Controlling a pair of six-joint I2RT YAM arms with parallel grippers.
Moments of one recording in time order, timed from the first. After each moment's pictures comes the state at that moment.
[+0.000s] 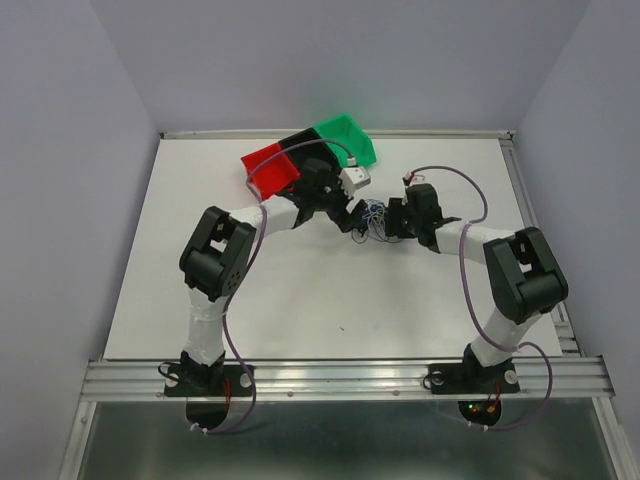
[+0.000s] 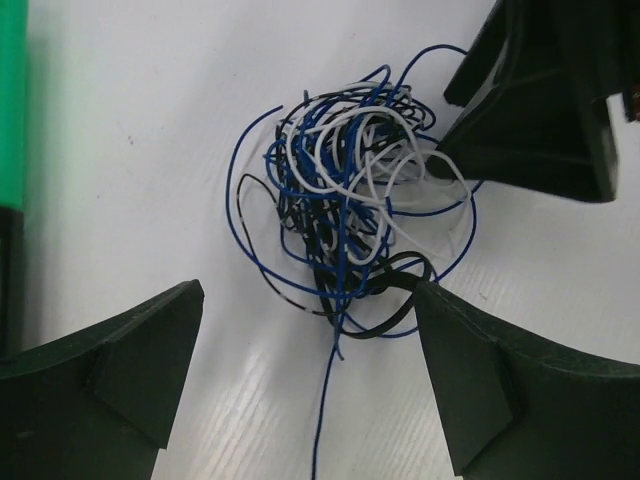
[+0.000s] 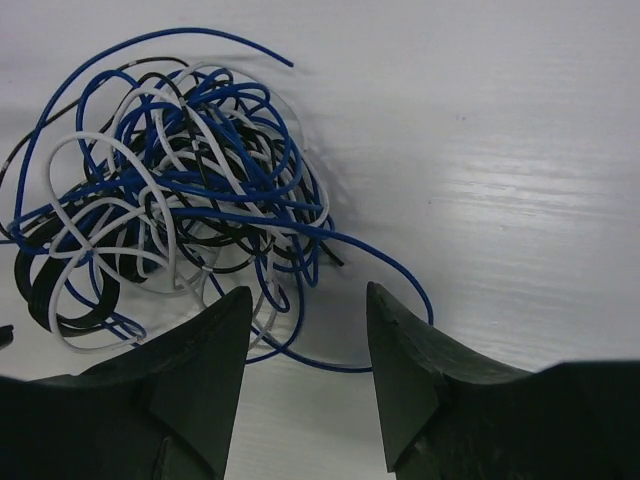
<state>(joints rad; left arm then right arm) -0.56 2.03 1.38 0.07 0.49 0.27 0.34 1.70 0.90 0.10 0.03 0.33</state>
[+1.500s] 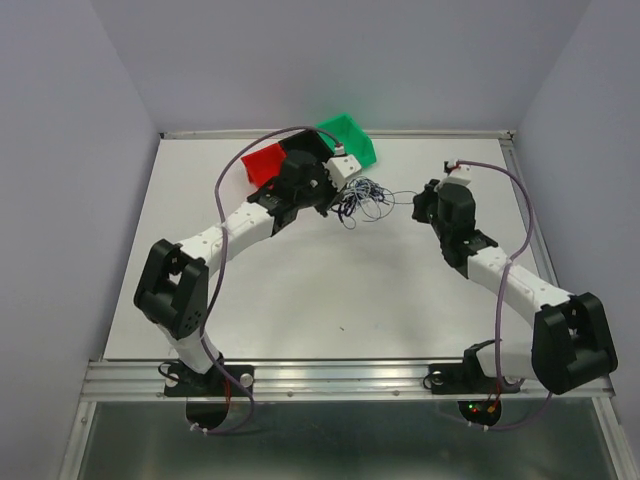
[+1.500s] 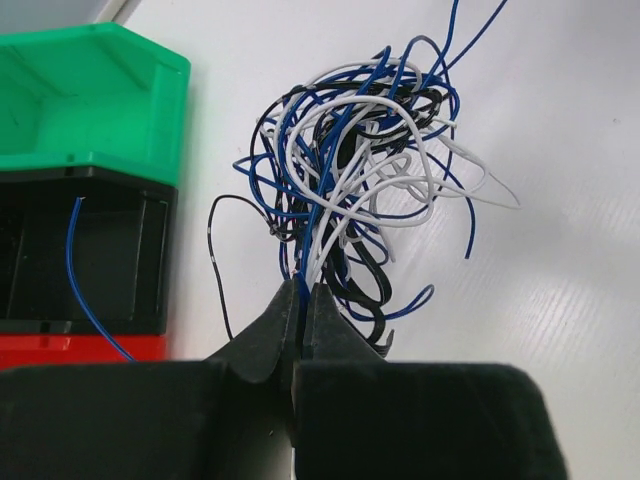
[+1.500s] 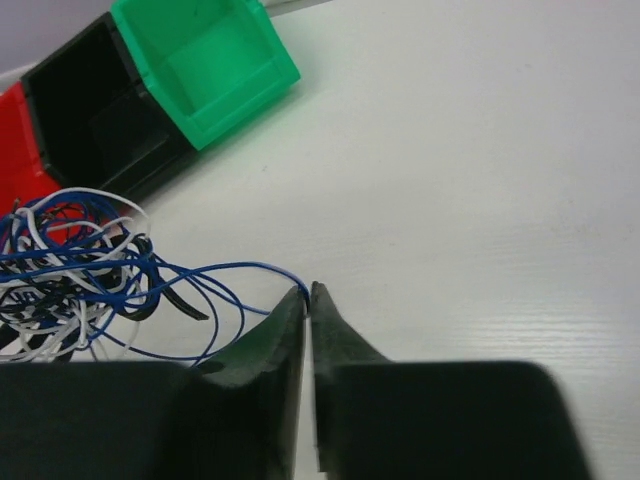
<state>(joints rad) -0.60 1.68 1.27 -0.05 0.32 0.32 0.33 1.29 0.75 0.25 0.25 0.39</state>
